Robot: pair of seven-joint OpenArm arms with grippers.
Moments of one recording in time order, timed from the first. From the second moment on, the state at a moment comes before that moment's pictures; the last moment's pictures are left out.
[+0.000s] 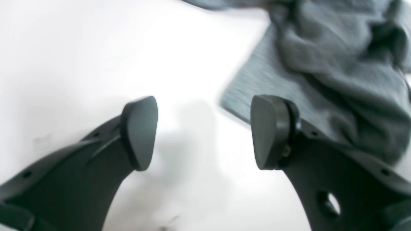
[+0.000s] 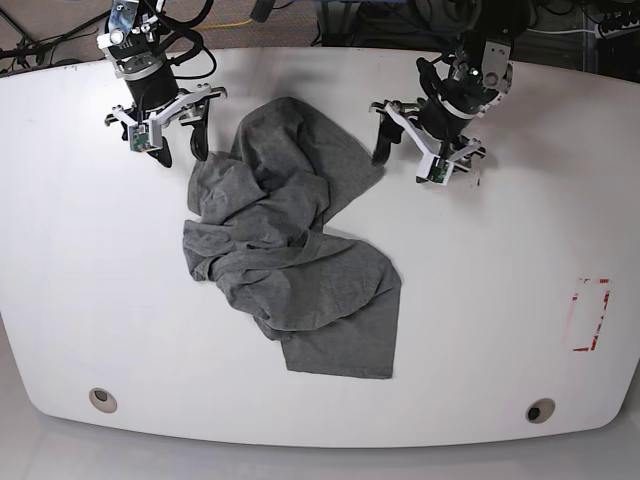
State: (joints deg) left arm 20.5 -8.3 5.8 103.7 -11.4 -15.9 28.5; right arm -32.0 3.4 20.4 111.3 12.7 27.6 -21.1
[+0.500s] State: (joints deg) left arm 11.6 -8.5 11.7 91.9 -11.2 -17.6 26.9; right arm -32.2 3.2 20.3 111.3 12.7 27.6 -21.1
